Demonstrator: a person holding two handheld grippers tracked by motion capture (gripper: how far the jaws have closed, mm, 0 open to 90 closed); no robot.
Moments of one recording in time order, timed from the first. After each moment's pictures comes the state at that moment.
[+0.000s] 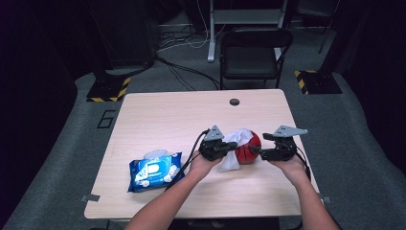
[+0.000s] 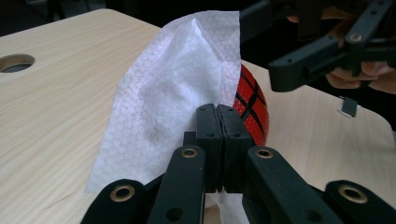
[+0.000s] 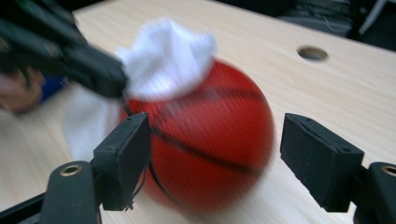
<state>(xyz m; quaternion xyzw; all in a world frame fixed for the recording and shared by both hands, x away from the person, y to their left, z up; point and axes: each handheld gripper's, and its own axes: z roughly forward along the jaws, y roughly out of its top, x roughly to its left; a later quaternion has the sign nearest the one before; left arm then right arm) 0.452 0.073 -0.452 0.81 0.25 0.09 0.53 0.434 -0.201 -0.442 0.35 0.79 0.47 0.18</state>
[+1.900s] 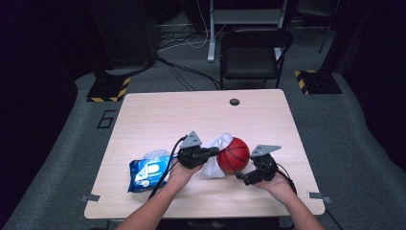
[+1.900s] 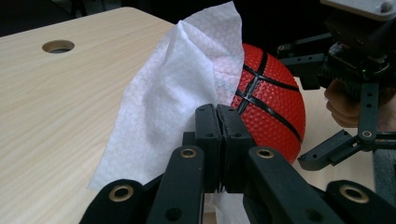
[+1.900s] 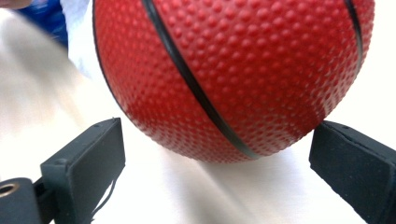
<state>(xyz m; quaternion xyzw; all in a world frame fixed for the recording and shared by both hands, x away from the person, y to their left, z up) 0.405 0.141 -0.443 0.80 0.27 0.09 0.53 0.392 -0.139 -0.474 0.33 0.84 0.41 0.10</state>
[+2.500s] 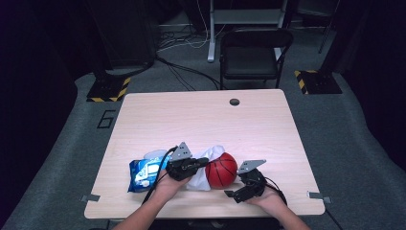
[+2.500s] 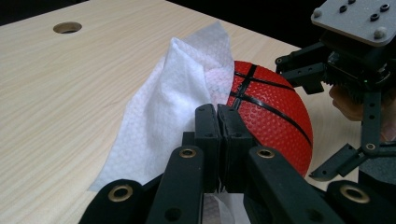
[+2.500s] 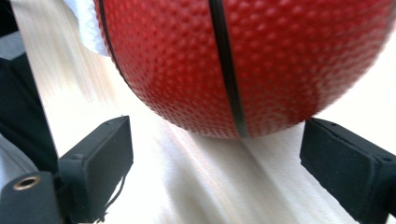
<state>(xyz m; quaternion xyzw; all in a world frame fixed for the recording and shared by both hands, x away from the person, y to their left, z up) 0.381 0.164 -0.443 0.82 0.26 0.10 0.51 0.362 -0.108 -0.495 0.29 0.88 0.38 0.06</state>
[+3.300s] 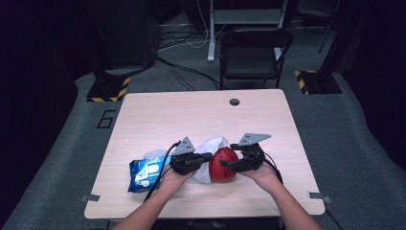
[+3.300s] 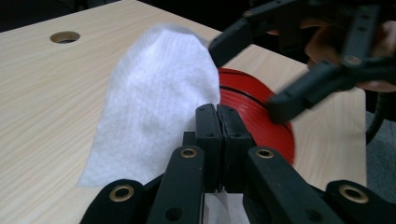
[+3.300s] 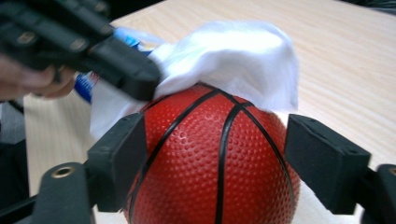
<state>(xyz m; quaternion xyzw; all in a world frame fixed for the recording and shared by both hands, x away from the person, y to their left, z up) 0.395 0.151 -0.444 0.81 0.26 0.10 0.52 0.414 -0.104 -0.438 0.29 0.82 0.48 0.09</state>
